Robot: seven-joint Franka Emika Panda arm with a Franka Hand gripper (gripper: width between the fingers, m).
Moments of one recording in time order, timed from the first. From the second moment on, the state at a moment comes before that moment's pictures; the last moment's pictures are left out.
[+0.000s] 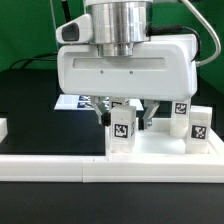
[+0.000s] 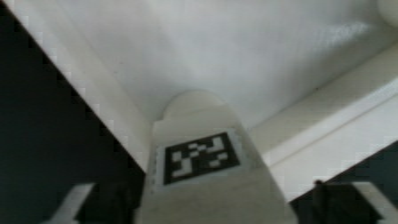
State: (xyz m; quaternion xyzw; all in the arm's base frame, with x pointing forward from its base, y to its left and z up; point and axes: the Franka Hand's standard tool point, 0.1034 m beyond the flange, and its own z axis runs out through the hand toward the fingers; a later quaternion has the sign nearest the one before) arm 0.622 0.002 0.064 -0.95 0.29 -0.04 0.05
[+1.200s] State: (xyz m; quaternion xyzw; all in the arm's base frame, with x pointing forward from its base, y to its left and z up) arm 0.619 -0.002 0.066 -0.93 0.36 -0.03 0.03
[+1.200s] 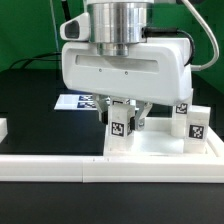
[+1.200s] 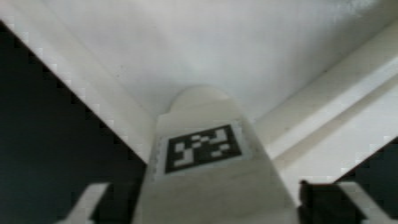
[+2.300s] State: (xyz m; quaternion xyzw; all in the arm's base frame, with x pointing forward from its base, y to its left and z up) arm 0.628 0.004 0.117 -0.93 0.36 -0.03 0.06
